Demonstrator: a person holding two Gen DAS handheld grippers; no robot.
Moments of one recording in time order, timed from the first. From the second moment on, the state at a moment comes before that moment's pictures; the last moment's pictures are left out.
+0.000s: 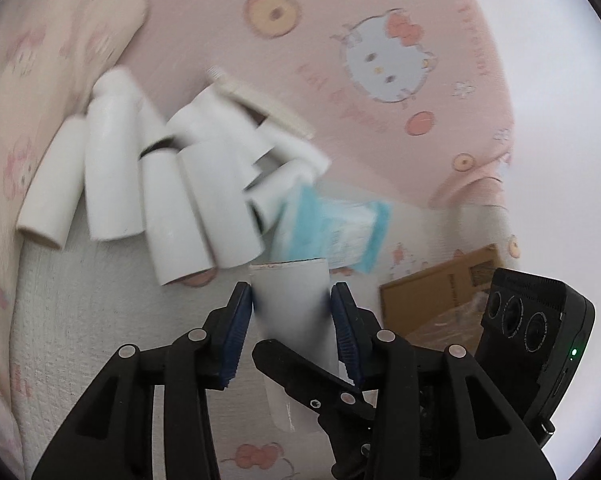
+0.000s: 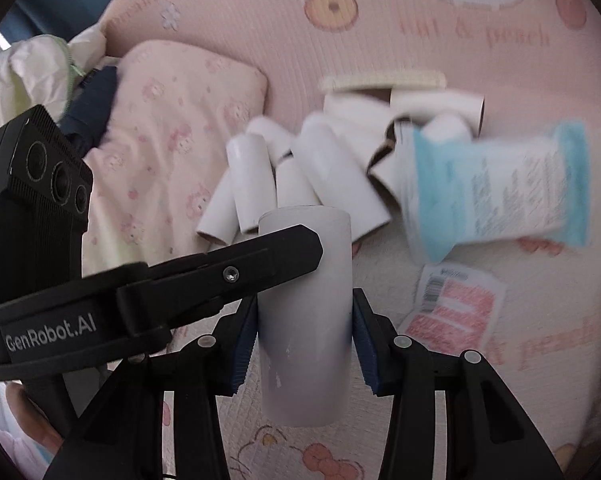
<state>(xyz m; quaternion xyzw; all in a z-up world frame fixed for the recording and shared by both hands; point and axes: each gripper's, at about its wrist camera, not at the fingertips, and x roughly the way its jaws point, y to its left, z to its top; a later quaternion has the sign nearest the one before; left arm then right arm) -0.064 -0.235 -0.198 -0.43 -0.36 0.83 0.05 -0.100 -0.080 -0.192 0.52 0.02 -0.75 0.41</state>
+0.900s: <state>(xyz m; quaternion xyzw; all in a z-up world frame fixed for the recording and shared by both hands) -0.079 -0.095 -0.071 -0.41 -0.23 0.87 0.15 -0.091 0.034 -0.082 0.41 -0.06 -0.83 0.38</state>
